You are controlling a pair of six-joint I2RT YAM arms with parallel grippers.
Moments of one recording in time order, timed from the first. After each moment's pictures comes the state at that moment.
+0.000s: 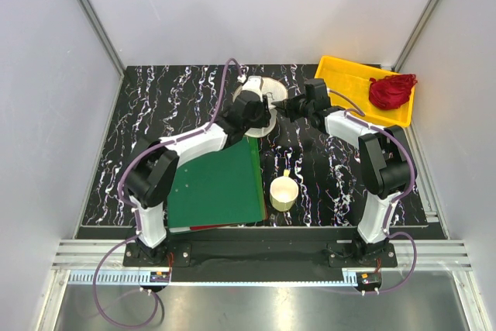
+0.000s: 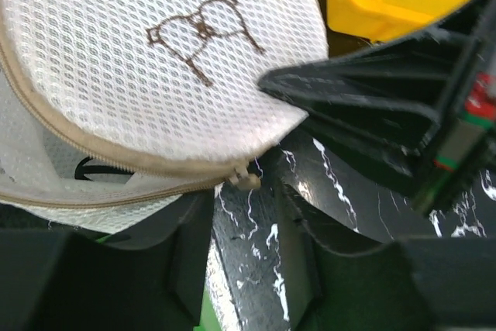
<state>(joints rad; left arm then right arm) -0.68 1.86 1.29 0.09 -0.17 -0.45 0.34 1.88 1.24 0.06 -0.23 1.57</state>
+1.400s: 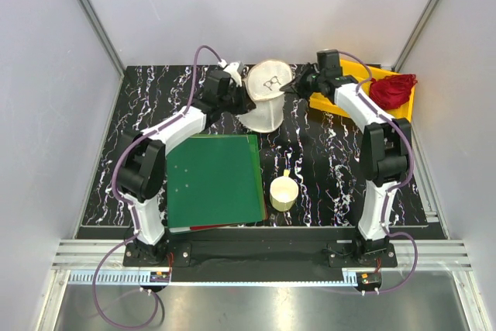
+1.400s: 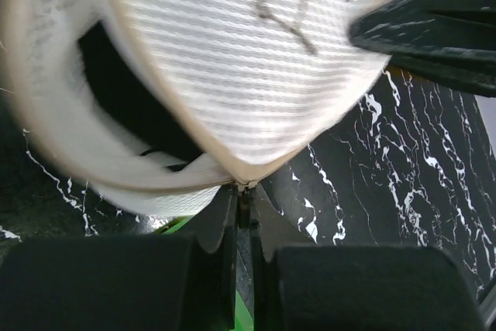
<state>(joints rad) -0.47 1.87 1.39 -0.03 0.24 -0.44 0.25 2.01 1.68 -0.30 -0.39 0.95</state>
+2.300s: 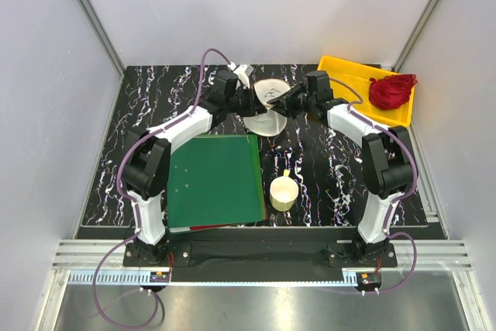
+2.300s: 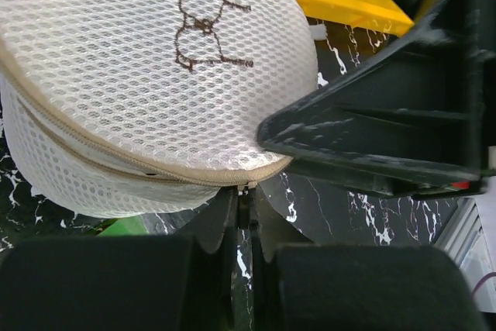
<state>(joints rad) -0.50 1.91 1.43 -0.04 0.36 -0.53 0.32 1.87 1.33 -0.05 -0.41 1.31</state>
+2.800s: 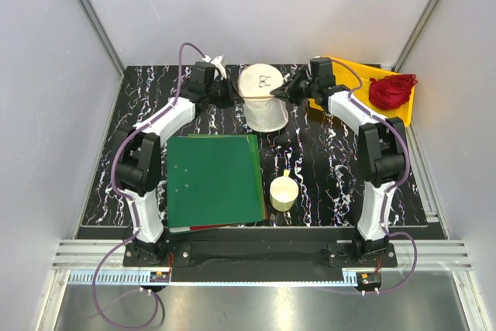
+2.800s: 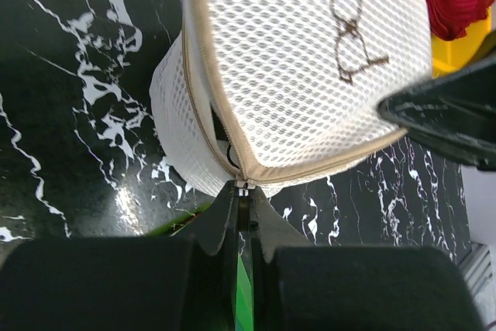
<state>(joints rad) -0.34 1.91 1.48 -0.16 0.35 -0.52 0.26 1.99 1.52 -0.10 -0.47 1.08</state>
